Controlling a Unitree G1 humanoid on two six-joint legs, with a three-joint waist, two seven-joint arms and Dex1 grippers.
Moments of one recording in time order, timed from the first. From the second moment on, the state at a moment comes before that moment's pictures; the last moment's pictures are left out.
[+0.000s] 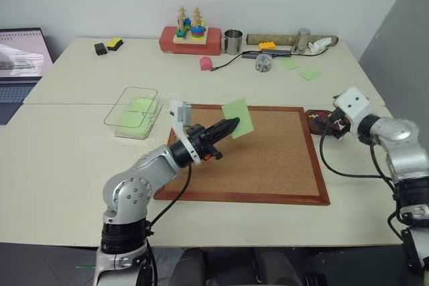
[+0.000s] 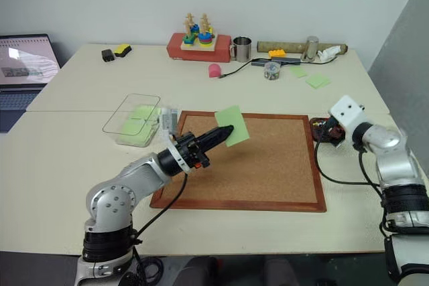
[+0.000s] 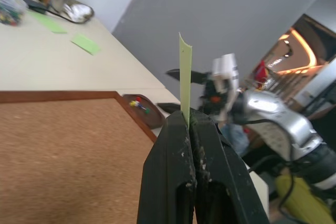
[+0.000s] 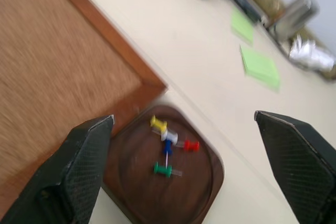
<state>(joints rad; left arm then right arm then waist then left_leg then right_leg) -0.36 0.25 0.16 -0.35 -0.95 0.88 -0.42 -0.58 -0.76 -0.03 0.24 0.07 0.21 0.81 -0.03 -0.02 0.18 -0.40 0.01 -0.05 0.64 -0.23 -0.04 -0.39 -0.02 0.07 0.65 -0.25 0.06</state>
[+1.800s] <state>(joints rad) -0.06 1.10 0.36 -0.15 -0.37 0.49 -0.98 -0.40 -1.01 -0.19 -0.25 0.49 0.54 1.13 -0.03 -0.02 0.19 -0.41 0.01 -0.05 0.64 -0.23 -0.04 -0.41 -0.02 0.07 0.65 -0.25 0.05</state>
